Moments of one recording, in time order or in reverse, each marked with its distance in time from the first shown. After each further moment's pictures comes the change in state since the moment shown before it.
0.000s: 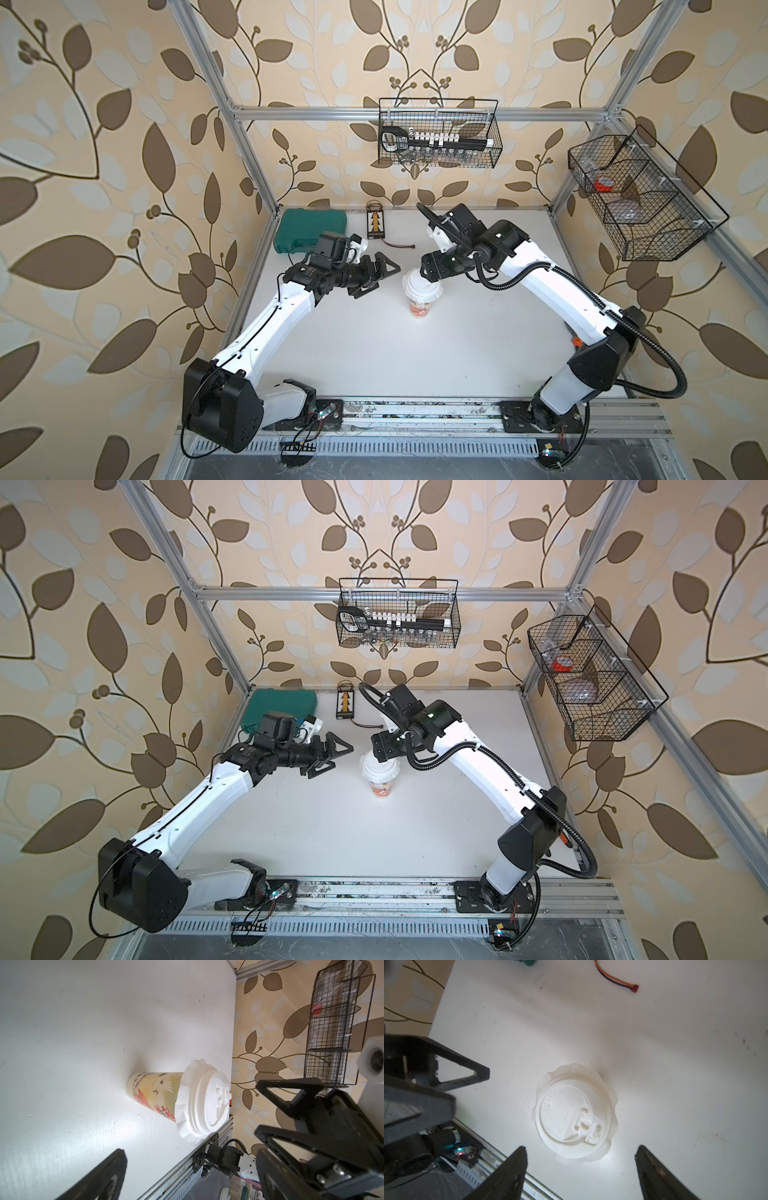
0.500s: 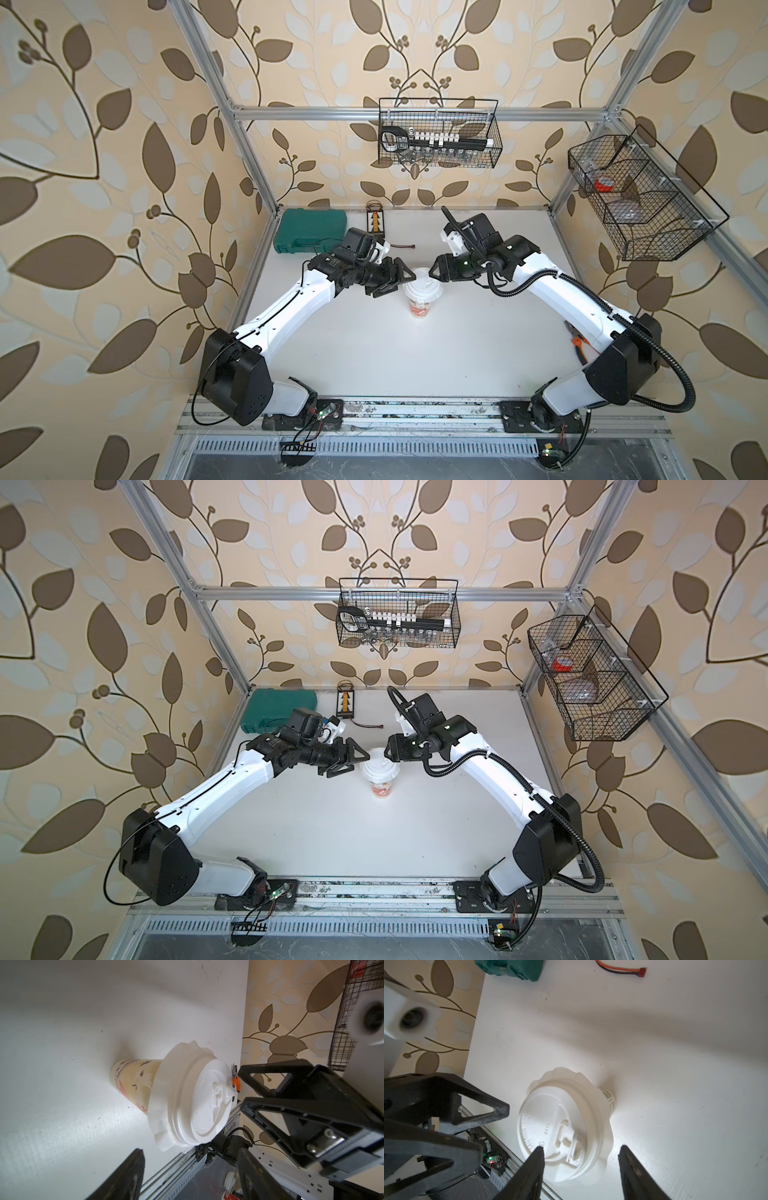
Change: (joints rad) left arm -0.121 0.134 0.111 -0.059 -0.055 -0.001; right arm -0.104 -0.084 -0.268 0.271 -0.189 0.073
